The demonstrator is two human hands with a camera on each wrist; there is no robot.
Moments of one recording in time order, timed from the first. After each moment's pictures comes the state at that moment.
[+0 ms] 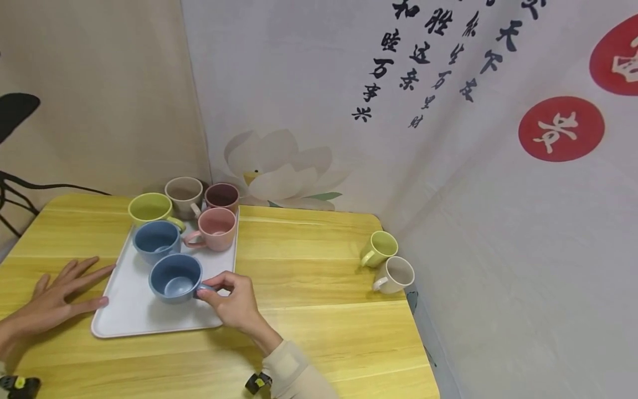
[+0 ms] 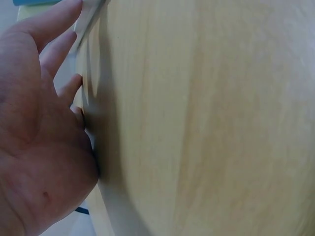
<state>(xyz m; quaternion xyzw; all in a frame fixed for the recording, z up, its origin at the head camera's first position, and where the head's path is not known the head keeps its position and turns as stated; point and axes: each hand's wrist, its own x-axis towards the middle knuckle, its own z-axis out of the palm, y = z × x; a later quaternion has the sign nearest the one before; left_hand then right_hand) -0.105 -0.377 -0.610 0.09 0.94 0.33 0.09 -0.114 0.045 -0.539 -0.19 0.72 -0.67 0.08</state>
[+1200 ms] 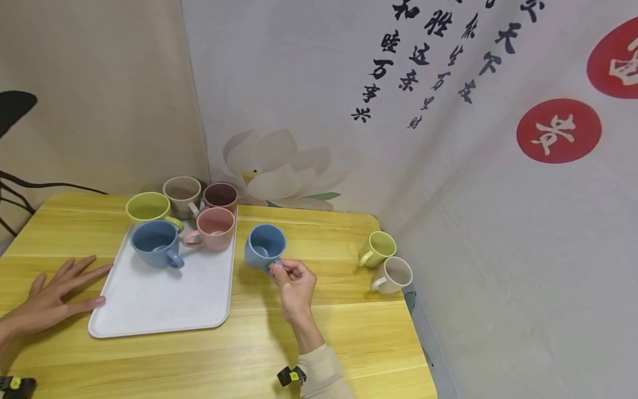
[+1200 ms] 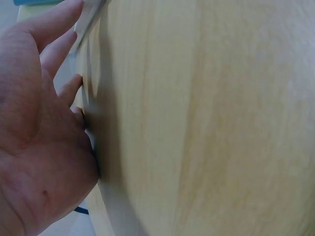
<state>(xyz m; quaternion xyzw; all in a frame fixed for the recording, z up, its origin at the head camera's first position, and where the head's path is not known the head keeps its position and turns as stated) -0.106 -0.378 -0.613 0.09 0.93 0.34 0.09 -0.132 0.143 -0.533 0.03 0.61 -0.79 -0.06</state>
